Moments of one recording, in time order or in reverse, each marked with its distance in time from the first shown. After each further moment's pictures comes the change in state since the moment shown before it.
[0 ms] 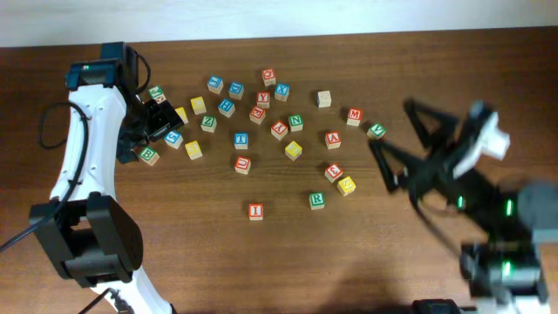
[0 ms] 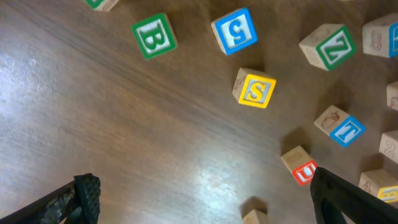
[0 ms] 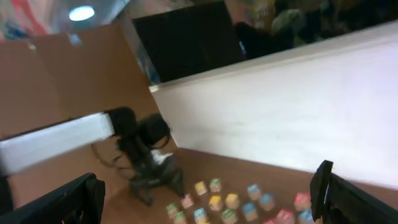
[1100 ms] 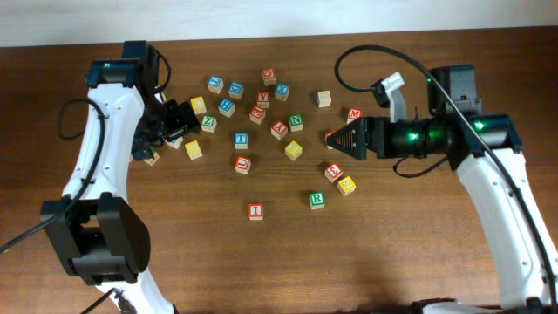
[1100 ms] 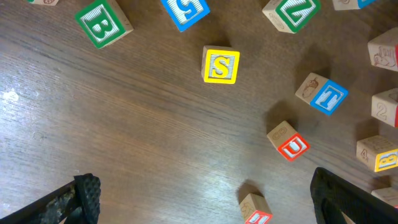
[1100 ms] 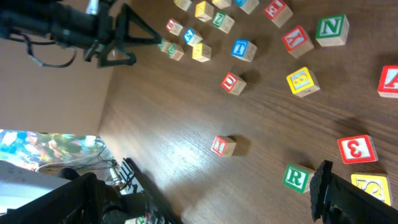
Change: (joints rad) left arm -0.080 0.000 0.000 0.000 0.026 0.058; right arm 0.085 0.665 0.522 -1.128 -0.087 -0.394
